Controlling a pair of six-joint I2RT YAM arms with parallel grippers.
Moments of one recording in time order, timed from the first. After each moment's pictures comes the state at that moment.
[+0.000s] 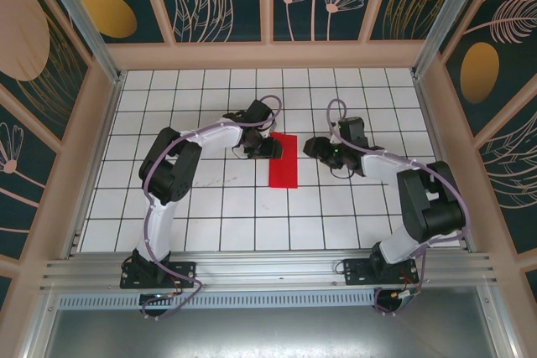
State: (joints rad) left arm -0.61 2.15 1.51 -0.53 0.27 -0.44; right arm 0.31 1.60 0.76 0.00 -0.44 0.66
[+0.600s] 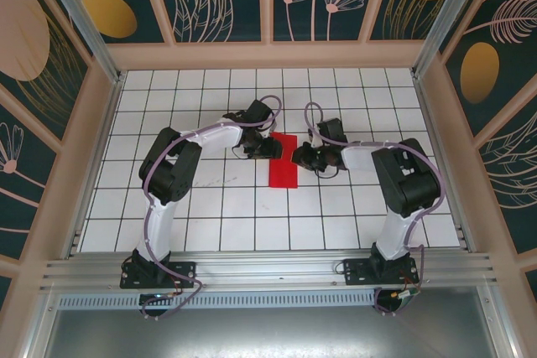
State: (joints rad) left arm -0.61 2.15 1.51 -0.53 0.27 -0.44; right arm 0.40 1.82 0.87 0.02 -0.52 0.67
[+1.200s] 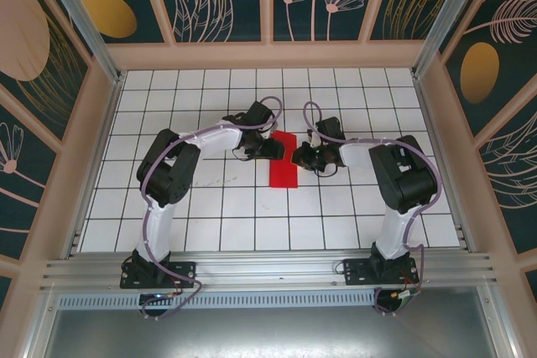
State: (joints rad) left arm -0.62 2.11 1.46 -0.48 0.26 -0.44; right arm 0.40 1.86 0.91 -0.05 -0.52 0.67
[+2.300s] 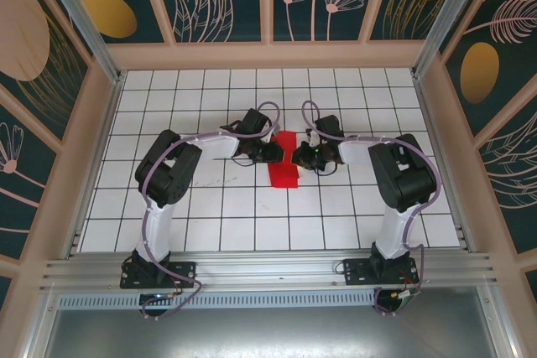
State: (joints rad) left arm -0.61 2.10 1.33 -0.23 0.43 -0.50; right arm 0.40 1.87 0.95 -0.11 -0.51 0.63
